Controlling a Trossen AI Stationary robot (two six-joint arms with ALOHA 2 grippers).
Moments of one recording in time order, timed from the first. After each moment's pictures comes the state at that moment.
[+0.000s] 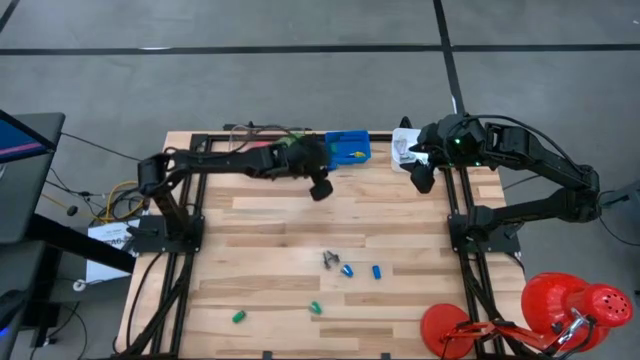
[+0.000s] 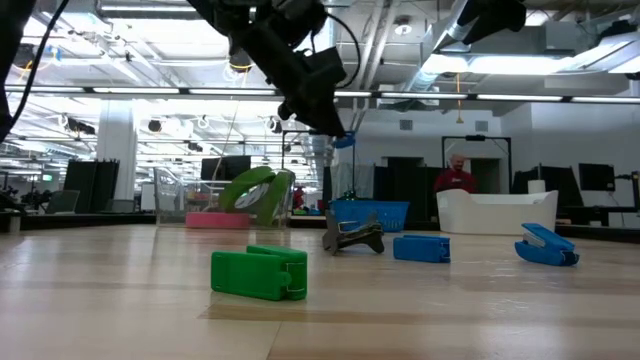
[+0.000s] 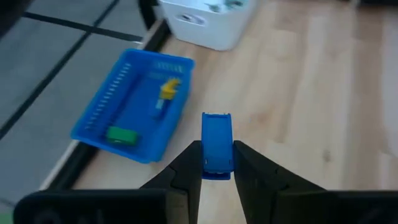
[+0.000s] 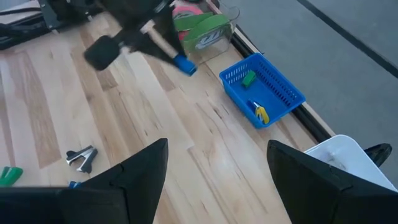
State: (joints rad) left arm 0.29 1.74 1.29 -0.24 -0.18 0.03; right arm -0.28 1.04 1.36 -1.08 0.16 0.18
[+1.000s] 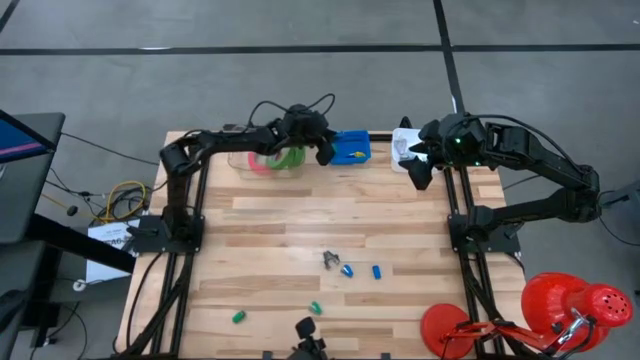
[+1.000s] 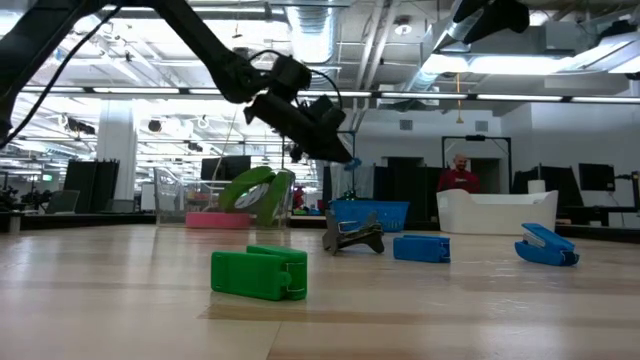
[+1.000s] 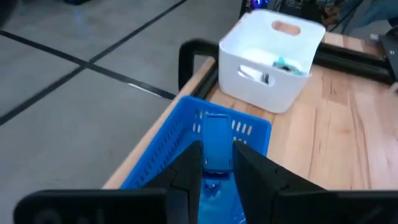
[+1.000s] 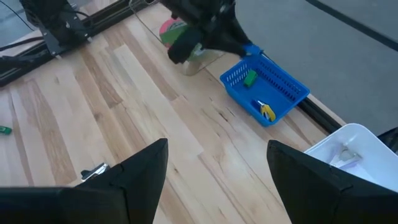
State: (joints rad) left arm 0.58 1.97 1.29 0.24 0.14 0.02; right arm -0.28 1.04 1.36 -1.06 0.17 0.31
